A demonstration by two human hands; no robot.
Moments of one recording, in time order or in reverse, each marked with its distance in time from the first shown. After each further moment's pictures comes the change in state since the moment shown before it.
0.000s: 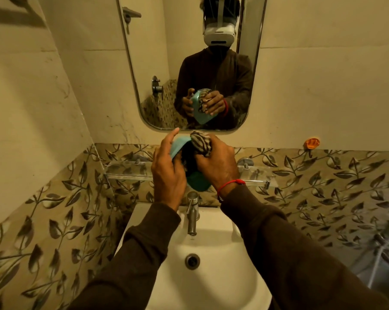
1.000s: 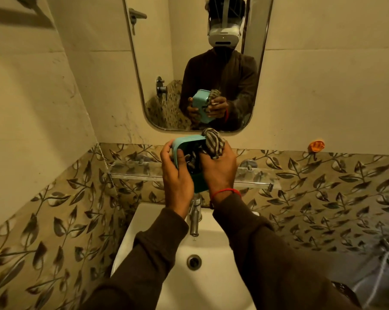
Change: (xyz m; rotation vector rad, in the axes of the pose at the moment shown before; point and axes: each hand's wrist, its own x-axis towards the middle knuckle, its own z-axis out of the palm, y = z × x) left_hand -0.018 0.014 0.011 -0.245 0.037 -0.315; right_hand -0.009 -0.002 0.022 0.409 0.259 0.221
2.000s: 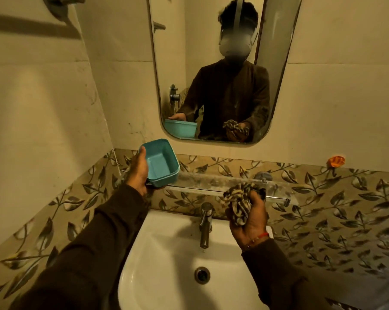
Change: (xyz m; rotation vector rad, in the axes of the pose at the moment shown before) left_hand 0.129 -0.042 -0.096 -0.122 -0.039 -0.696; right_hand -0.030 0.049 -0.035 1.085 -0.074 0.811
